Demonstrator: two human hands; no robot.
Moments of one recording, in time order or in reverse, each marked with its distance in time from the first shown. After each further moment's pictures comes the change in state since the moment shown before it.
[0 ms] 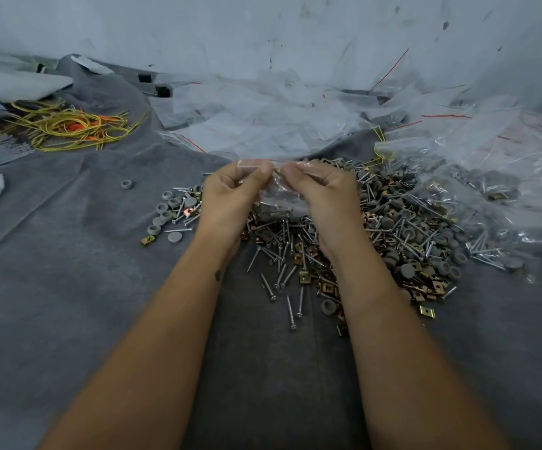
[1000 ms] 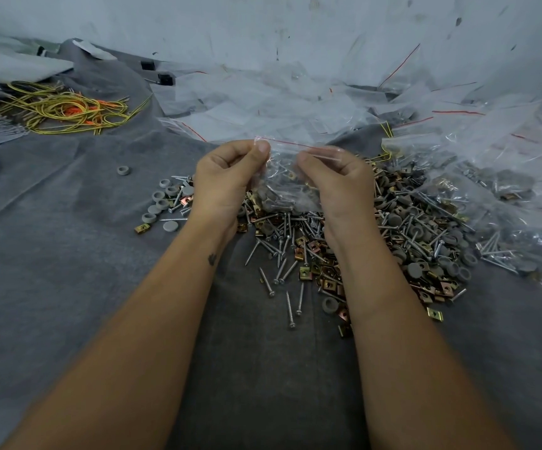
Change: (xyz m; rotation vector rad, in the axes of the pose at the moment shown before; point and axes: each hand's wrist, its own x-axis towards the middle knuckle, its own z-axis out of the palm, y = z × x) left_hand 0.011 -0.005 -0.004 -0.032 0.066 0.009; right_hand 0.003 -0.001 0.000 0.078 0.175 0.029
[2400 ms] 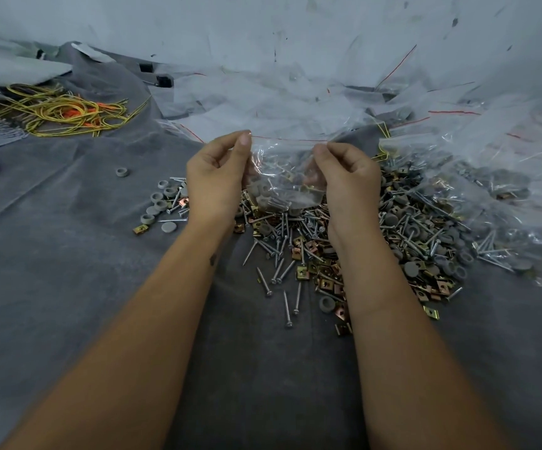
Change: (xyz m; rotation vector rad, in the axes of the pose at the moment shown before) left_hand 0.002 -0.001 0.003 0.066 0.145 0.089; right_hand 0.003 -0.001 -0.009 -0.040 0.091 -0.011
